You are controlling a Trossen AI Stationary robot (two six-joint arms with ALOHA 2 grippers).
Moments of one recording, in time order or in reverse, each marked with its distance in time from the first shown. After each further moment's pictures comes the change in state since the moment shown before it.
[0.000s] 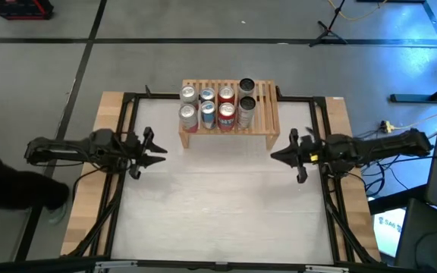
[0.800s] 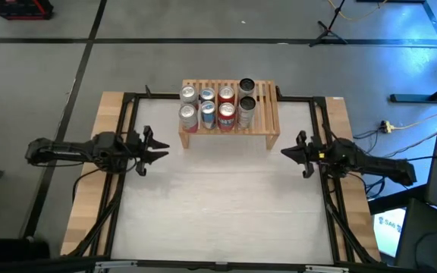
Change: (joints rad) left arm -0.001 -0.017 -0.105 0.116 -0.144 -0.022; right arm -0.287 -0.645 -0.482 -0.010 -0.195 0.076
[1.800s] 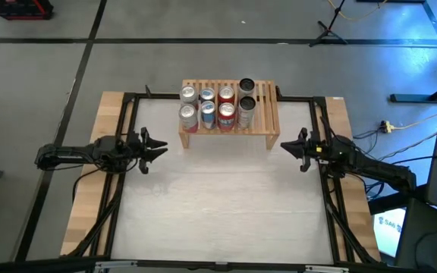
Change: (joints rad) left arm 0.000 -0.240 -0.110 -0.176 -0.165 -0.067; right arm -0.149 0.003 0.000 -0.065 -0.015 0.059
